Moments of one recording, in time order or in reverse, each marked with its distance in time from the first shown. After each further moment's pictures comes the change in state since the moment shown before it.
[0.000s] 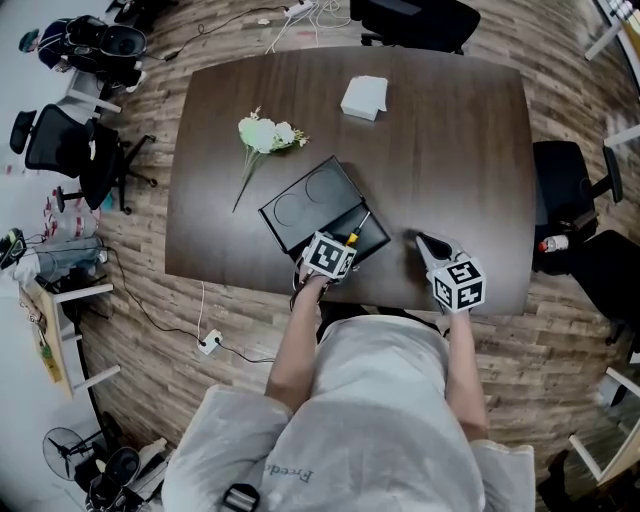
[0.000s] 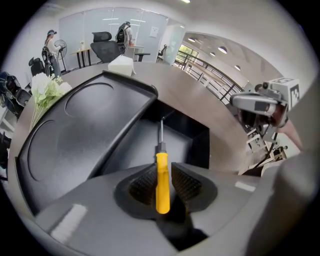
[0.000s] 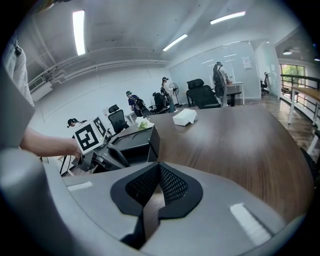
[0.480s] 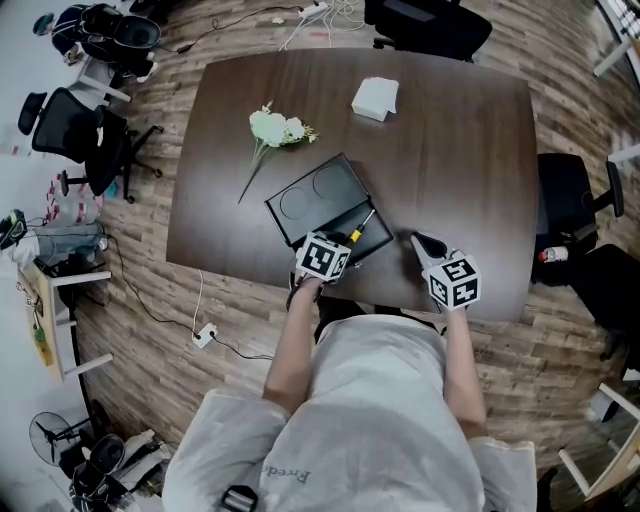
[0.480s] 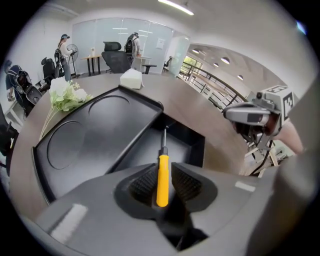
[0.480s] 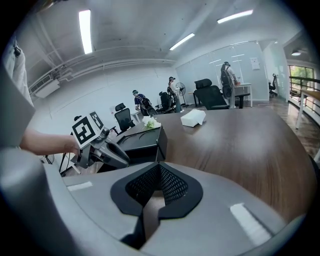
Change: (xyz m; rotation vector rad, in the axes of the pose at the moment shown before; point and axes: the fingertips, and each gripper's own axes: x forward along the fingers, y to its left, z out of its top) left arm -0.029 0.005 0.002 -0.064 -0.115 0.030; right arm 0.011 0.017 0.005 -0.049 0.009 0.061
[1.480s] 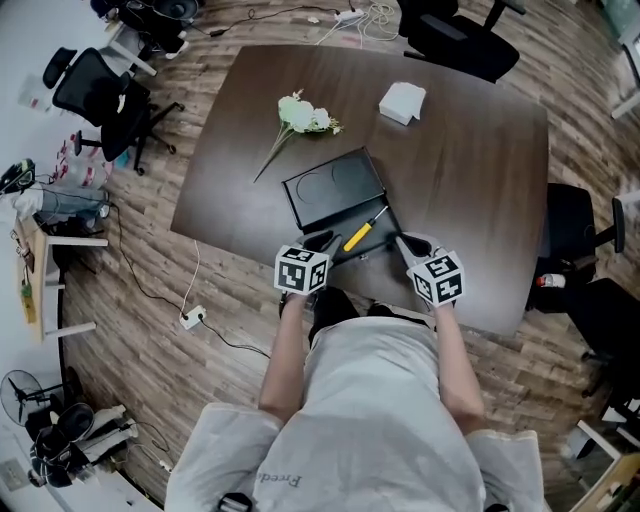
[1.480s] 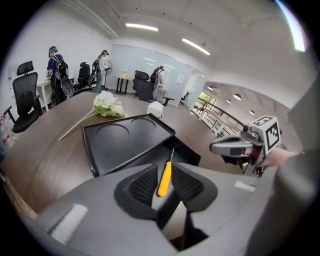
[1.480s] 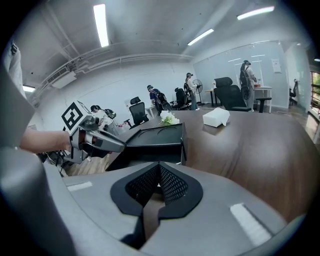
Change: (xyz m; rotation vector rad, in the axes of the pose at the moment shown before) left arm -0.078 0.011 -0.017 -0.238 -0.379 0.067; right arm 0.029 0.056 -0.004 -0.132 0.050 0.135
